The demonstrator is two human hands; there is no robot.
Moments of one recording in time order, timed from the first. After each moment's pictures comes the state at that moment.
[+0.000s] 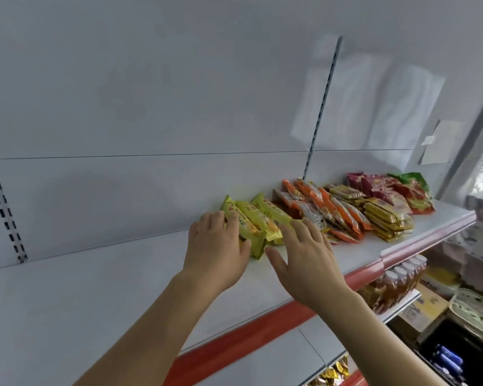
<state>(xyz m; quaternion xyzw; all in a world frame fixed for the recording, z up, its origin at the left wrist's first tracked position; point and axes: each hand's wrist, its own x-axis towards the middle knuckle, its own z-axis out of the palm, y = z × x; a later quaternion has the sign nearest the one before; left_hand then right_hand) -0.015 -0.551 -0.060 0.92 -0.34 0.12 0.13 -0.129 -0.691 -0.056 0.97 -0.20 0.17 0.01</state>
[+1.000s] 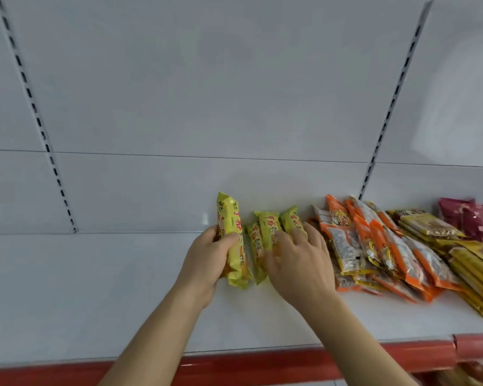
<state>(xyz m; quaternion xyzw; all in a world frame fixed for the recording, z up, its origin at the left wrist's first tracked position) -0.016 -0.605 -0.072 0.67 0.01 -0.04 0.74 -0.043 -0.774 -0.090 0.96 -0.04 0.26 -0.06</state>
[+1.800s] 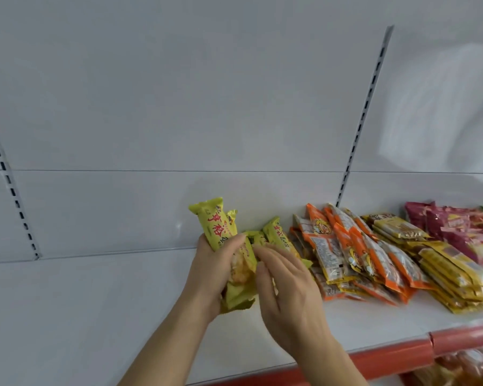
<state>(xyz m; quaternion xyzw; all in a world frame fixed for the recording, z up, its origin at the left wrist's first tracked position) -0.011 -0.633 -0.059 0.57 -0.02 -0.07 0.81 -0.079 -0.756 -0.082 0.86 0.11 0.43 -0.26</state>
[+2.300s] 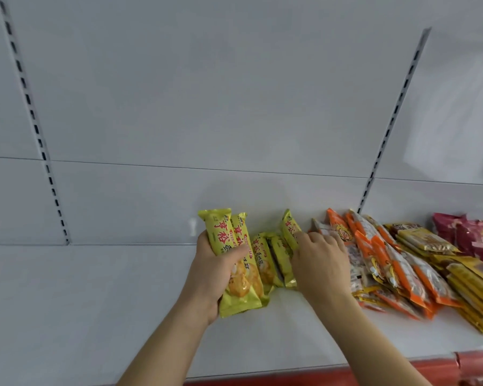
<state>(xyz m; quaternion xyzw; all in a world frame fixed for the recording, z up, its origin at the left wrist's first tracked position) -0.016 -0.603 -0.064 0.57 -0.01 -0.04 0.82 -0.025 -0.790 -0.064 0.96 -0.10 0.26 0.03</state>
